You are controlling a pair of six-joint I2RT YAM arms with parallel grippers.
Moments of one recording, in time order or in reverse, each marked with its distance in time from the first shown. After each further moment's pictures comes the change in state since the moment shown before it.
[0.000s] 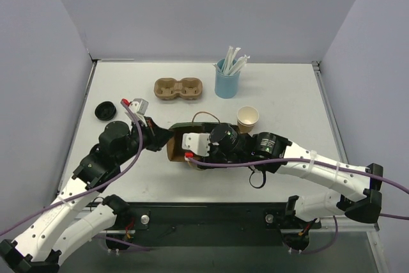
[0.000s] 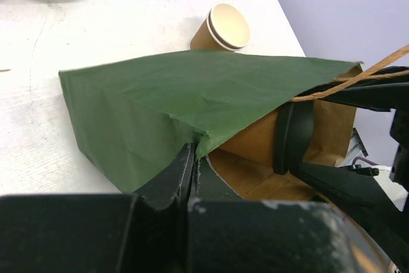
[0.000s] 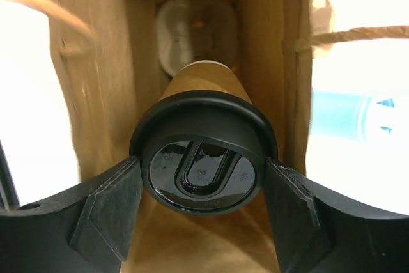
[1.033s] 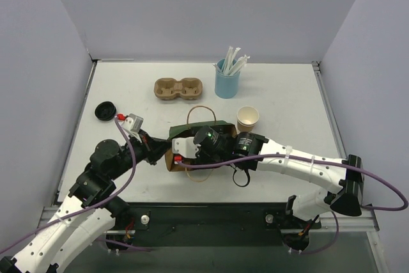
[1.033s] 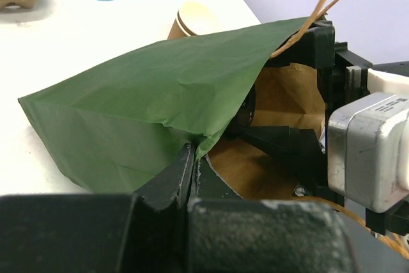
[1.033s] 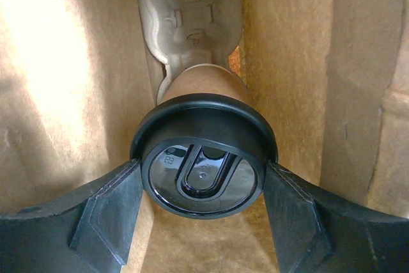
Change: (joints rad) left arm -0.002 -0.216 -0.192 0.117 0.095 0.051; right arm 0.007 0.138 -0.004 0.039 0.062 -0.080
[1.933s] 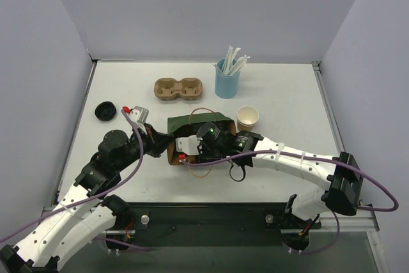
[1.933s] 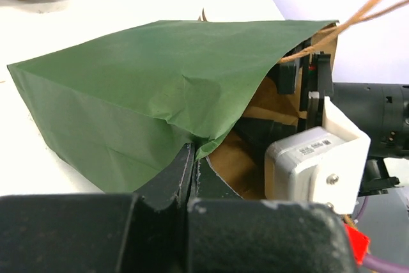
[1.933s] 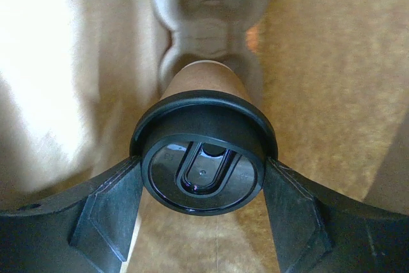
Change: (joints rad) left arm 0.000 0.127 0.055 -0.002 -0.056 0.012; right arm -0.098 0.029 -0.130 0.166 -0.010 -0.189
